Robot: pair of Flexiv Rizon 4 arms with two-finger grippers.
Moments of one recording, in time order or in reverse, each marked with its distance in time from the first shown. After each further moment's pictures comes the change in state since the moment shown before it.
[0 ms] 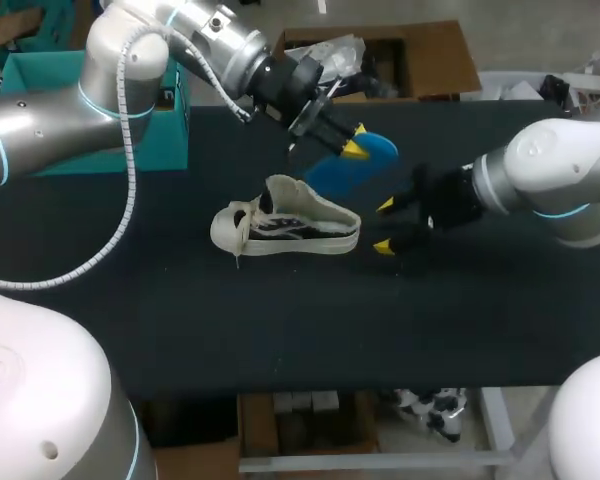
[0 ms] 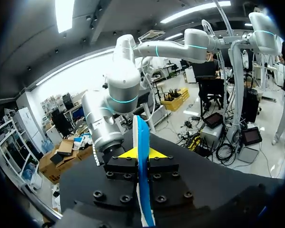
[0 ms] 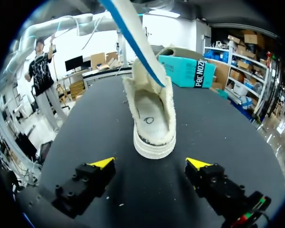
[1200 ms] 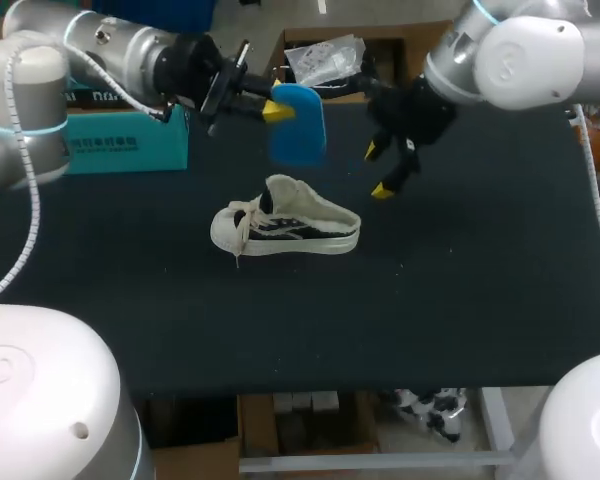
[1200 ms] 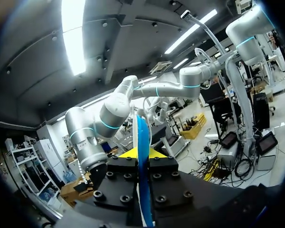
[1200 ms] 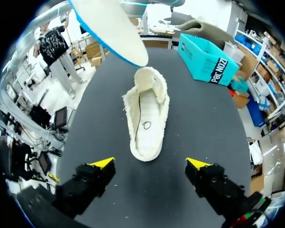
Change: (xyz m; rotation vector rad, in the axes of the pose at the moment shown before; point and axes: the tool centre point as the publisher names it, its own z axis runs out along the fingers) left arm 0.049 -0.079 -0.113 0.325 -0.224 0.130; right arm -0.034 0.088 -0.041 0.406 0.137 -0.185
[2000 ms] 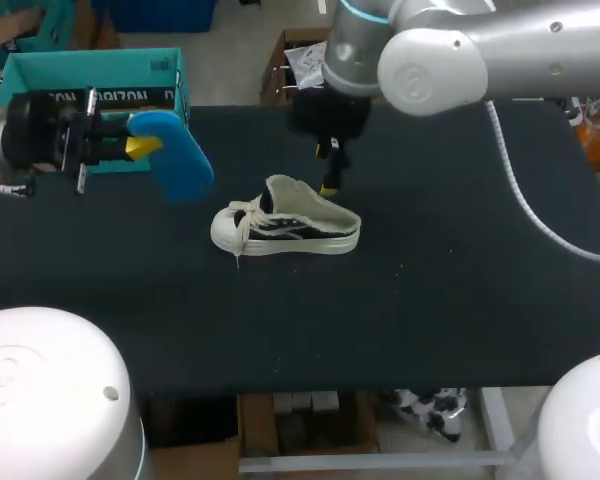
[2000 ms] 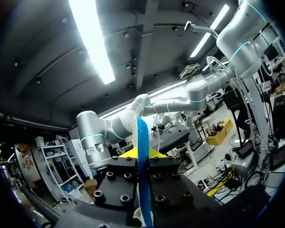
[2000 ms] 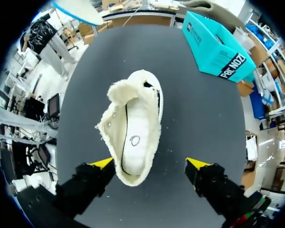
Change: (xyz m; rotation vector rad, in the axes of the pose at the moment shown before) left arm 0.109 -0.052 -0.126 0.030 -0.342 -0.009; right arm -0.023 0.065 0.047 0.288 -0.023 -0.010
